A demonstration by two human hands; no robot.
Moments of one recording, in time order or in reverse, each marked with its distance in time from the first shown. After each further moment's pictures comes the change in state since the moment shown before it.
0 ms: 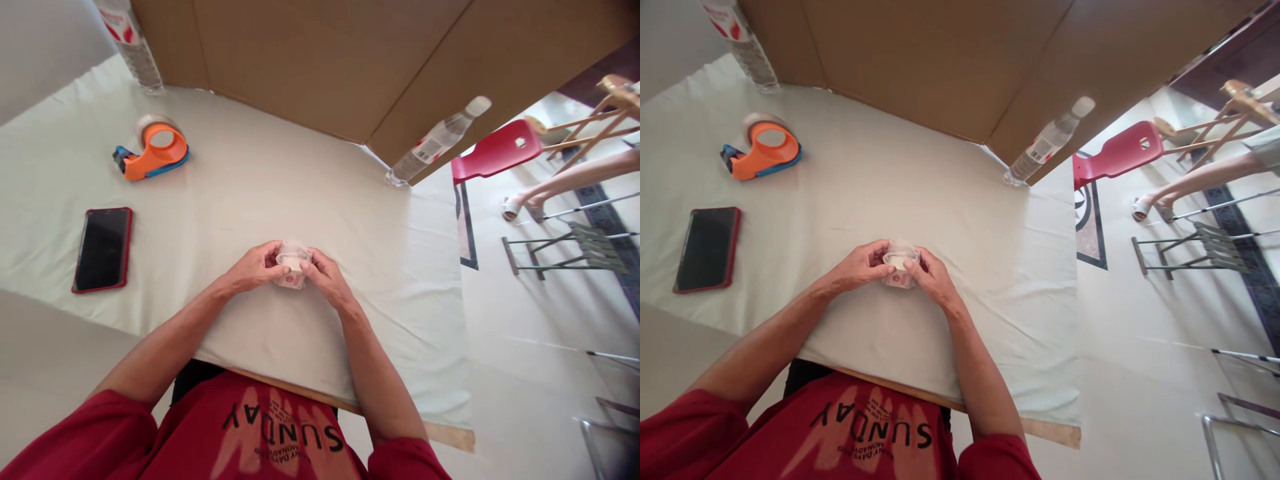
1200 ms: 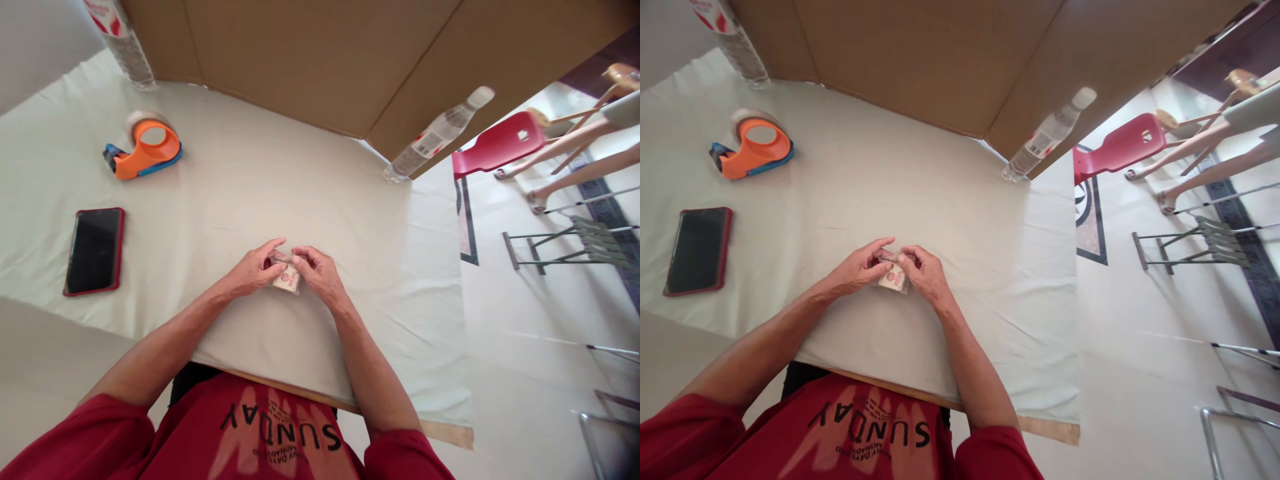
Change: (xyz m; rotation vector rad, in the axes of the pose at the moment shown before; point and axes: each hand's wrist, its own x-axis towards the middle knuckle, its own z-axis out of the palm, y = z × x) left_hand 0.000 -0.006 0.006 0.169 0.084 -0.021; right_hand 0.006 0.000 0.010 -0.086 0.121 -0.005
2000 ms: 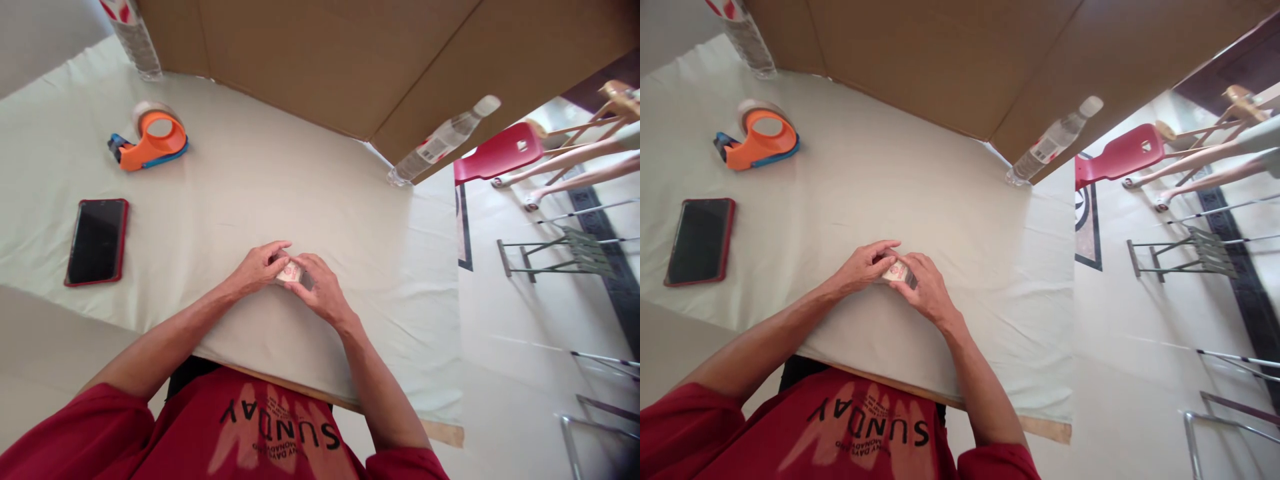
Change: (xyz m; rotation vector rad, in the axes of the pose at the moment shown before) left_hand 0.002 -0.004 0.008 0.078 0.117 0.061; right_hand -0.023 0.004 -0.005 -0.457 -0.058 -0.413
